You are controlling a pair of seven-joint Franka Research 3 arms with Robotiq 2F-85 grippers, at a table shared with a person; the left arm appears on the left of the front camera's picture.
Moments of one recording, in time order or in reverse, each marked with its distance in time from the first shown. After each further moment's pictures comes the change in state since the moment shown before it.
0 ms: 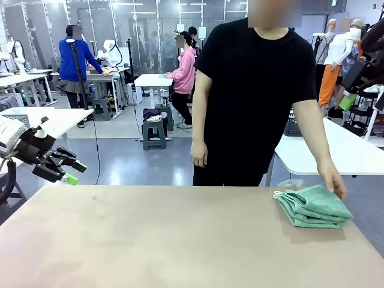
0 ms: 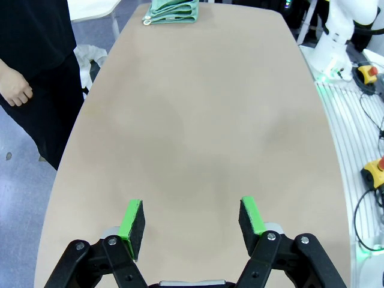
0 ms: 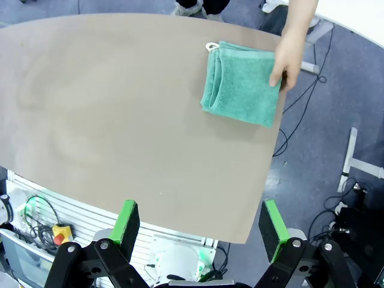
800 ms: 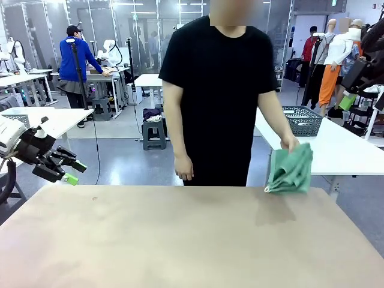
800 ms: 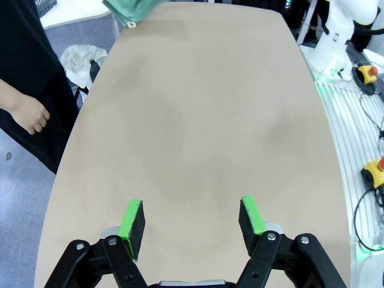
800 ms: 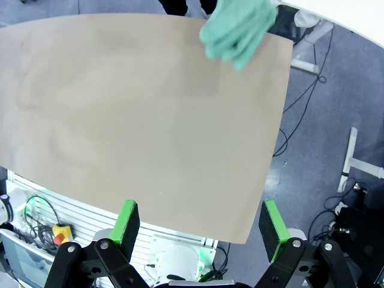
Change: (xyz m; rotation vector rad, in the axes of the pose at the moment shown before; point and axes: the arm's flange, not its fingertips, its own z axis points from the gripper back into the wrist) left arm 0.000 0.000 0.000 0.000 0.000 0.000; right arm 0.000 0.000 0.000 0.000 0.000 0.000
